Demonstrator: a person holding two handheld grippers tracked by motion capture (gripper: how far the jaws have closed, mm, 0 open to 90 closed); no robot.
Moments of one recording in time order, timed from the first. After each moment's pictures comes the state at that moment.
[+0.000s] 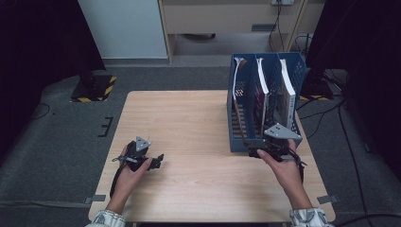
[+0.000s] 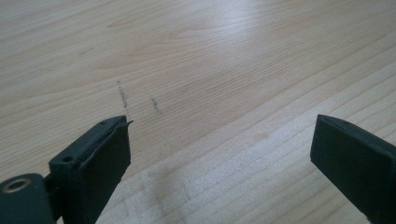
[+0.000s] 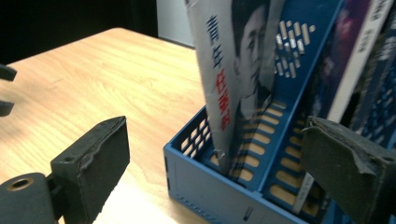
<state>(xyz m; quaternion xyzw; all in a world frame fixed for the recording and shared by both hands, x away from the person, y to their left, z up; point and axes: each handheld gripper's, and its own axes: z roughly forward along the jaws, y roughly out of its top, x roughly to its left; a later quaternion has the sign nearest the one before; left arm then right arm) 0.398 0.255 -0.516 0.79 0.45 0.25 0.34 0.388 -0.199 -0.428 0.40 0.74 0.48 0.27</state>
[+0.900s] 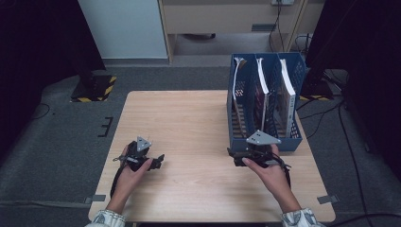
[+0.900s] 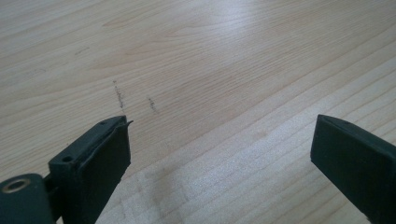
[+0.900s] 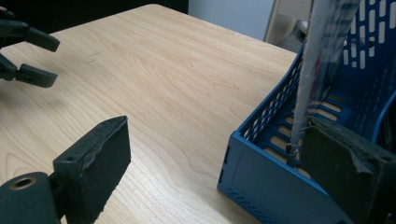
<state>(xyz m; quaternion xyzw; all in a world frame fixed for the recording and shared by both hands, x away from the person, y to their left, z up) 0.399 0.254 -0.517 0.79 0.44 0.24 0.33 0.382 -0.160 -0.448 0.35 0.78 0.47 0.23</state>
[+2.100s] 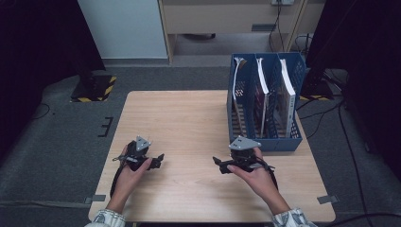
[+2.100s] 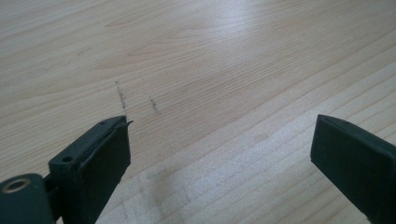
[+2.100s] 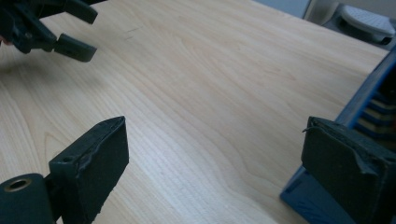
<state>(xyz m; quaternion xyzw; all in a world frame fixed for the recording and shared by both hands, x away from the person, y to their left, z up) 0.400 0.255 -0.516 0.79 0.45 0.24 0.34 0.378 -0.116 -0.467 0.32 0.81 0.45 0.19</state>
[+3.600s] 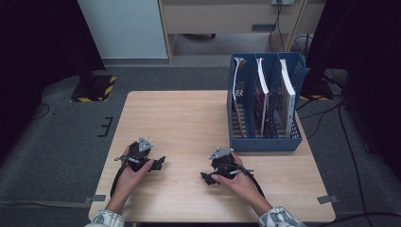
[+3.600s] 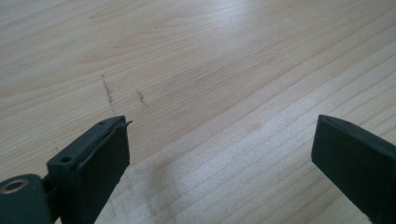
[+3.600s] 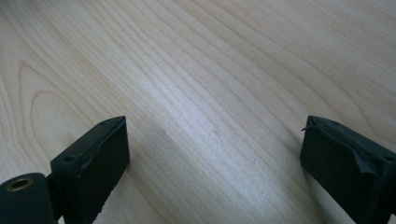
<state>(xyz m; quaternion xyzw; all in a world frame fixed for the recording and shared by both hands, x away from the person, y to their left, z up) 0.400 0.251 -0.522 0.81 0.44 0.23 0.32 0.386 -0.067 -0.534 0.33 0.87 0.36 0.11</state>
